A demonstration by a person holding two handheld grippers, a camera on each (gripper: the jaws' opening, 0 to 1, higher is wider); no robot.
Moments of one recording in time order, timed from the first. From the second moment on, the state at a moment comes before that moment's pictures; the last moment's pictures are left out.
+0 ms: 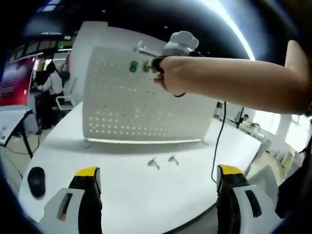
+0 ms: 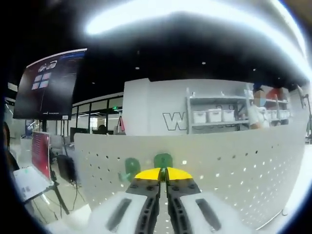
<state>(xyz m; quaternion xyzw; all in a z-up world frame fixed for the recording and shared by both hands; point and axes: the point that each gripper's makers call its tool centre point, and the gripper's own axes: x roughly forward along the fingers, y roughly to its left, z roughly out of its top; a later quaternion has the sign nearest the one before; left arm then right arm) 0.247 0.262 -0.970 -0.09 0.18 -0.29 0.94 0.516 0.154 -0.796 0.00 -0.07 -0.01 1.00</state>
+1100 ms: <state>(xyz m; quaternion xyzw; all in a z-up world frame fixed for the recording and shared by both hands) 0.249 0.268 -0.967 -0.10 0.17 -0.28 0.94 0.531 0.145 -0.806 0.04 -0.06 -0.03 1.00</state>
